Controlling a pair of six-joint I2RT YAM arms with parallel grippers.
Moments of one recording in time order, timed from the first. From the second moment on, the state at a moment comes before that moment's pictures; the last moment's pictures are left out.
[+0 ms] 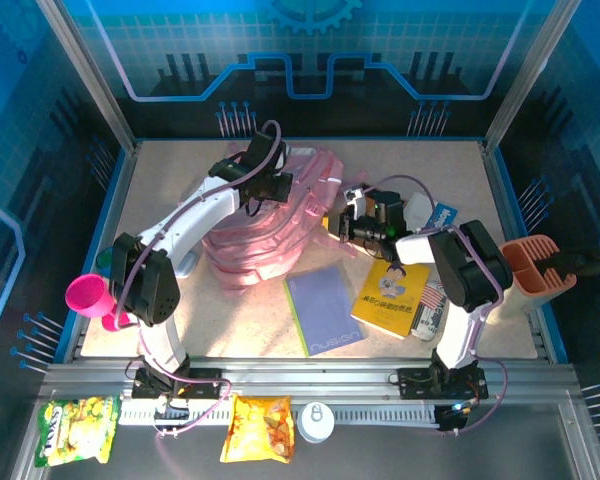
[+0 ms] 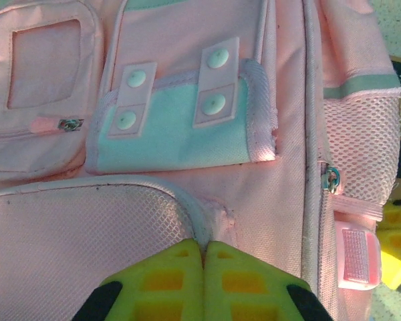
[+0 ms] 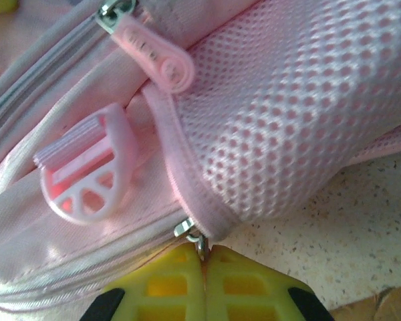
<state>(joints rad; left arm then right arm) -0.45 1.80 1.63 -0.70 -0.09 -0.24 0.33 1.86 0.82 0.62 -0.67 0.33</state>
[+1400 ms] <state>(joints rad) -0.43 2.03 1.79 -0.59 0.00 -0.57 0.58 1.44 0.71 0.29 -0.29 0.48</state>
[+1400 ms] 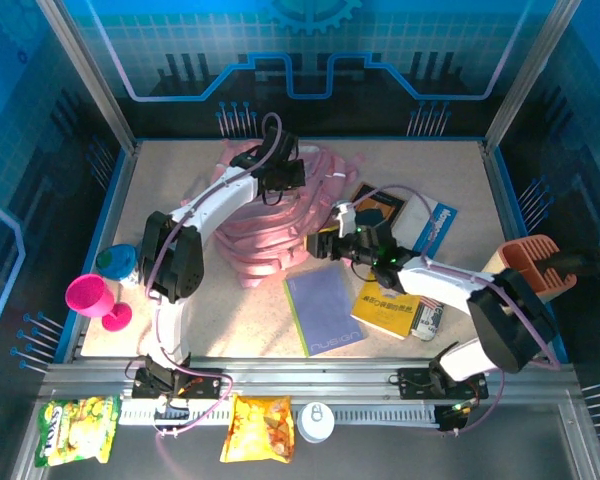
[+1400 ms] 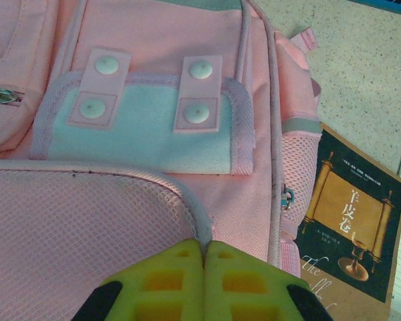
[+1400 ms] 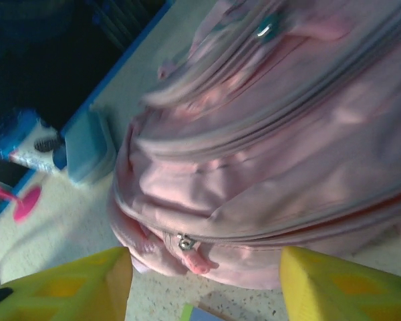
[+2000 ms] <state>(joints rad) -0.42 1.98 1.72 -0.57 0.05 -0.57 0.48 1.63 1.08 -0.18 -0.33 1.04</state>
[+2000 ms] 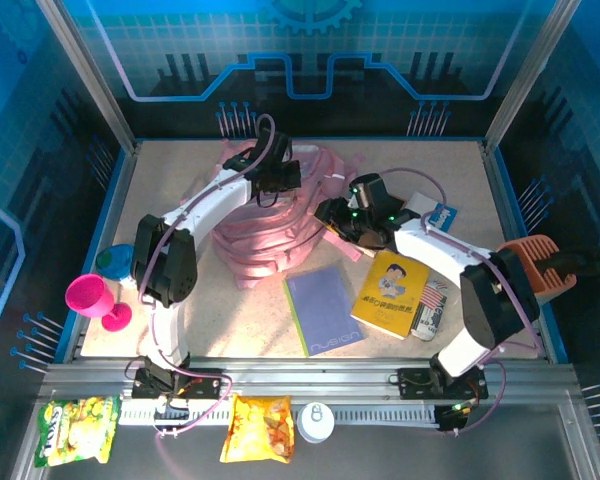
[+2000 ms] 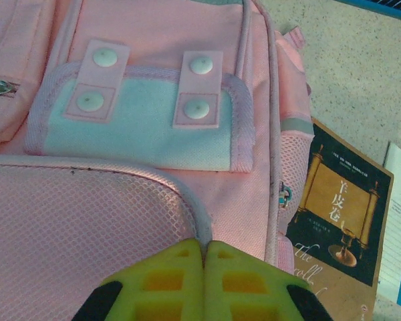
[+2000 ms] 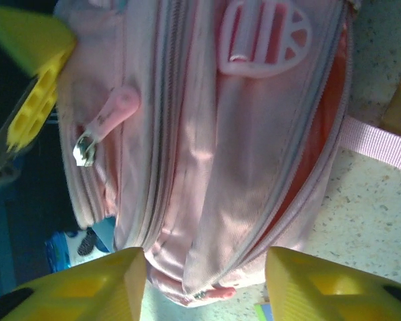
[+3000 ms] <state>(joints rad) -0.42 1.64 1.44 -0.58 0.03 -0.54 0.50 1.86 1.34 -0.35 -0.36 1.02</state>
